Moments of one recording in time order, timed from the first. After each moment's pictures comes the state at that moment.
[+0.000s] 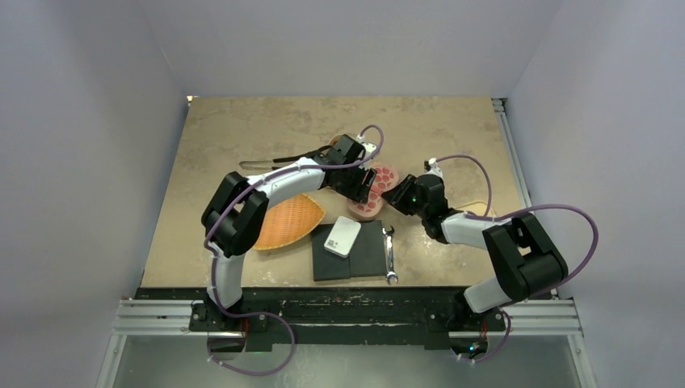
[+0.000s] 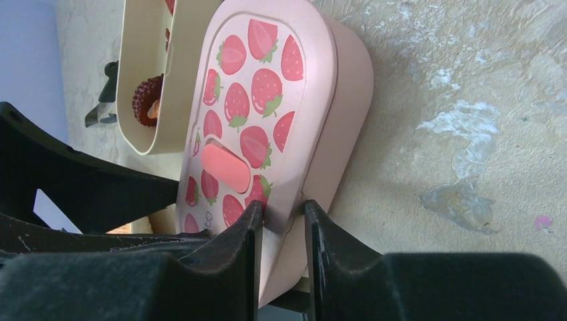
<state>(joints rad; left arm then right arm) -0.71 1.99 1.47 -0.46 0.14 -0.19 0.41 1.51 0.52 0.43 -0.03 0.89</state>
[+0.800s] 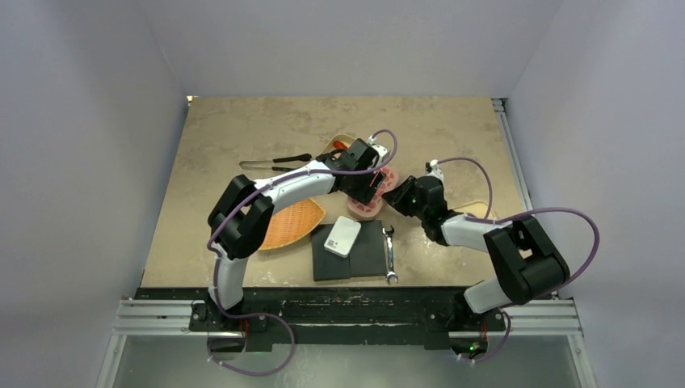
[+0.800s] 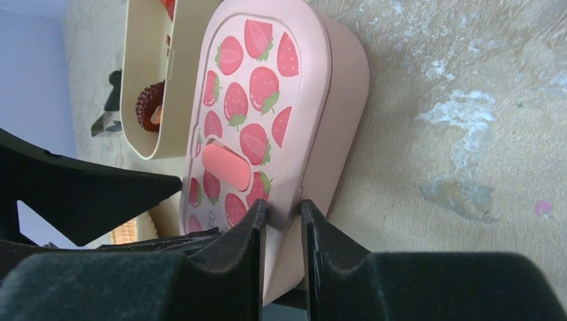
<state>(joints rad) -0.80 2.01 1.54 -0.51 -0.05 -0.14 0.42 1.50 0.48 0.50 0.00 0.94</state>
